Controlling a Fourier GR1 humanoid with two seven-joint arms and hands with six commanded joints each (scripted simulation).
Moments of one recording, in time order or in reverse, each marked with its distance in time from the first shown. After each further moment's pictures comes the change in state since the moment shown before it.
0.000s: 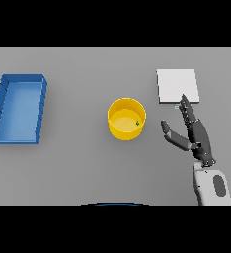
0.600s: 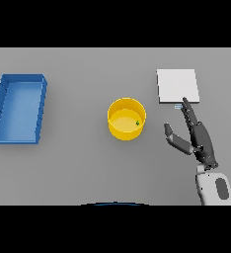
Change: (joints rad) left arm 0.474 0.115 0.041 -0.391 0.319 0.260 0.217; right arm 0.028 -0.028 0.007 -0.007 0.021 0.009 -0.048
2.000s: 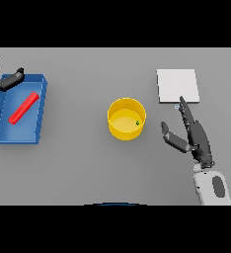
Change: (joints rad) left arm 0.191 0.178 -0.189 -0.452 0.235 0.014 0.034; right arm -0.018 0.011 0.015 0.009 0.034 -0.024 0.038
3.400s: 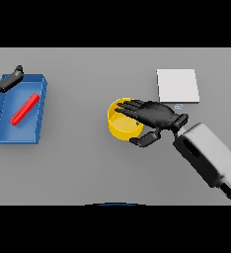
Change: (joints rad) left arm 0.048 -0.015 0.056 -0.023 0.060 0.062 -0.125; right arm -0.558 -0.306 0.485 0.247 0.547 0.369 -0.109
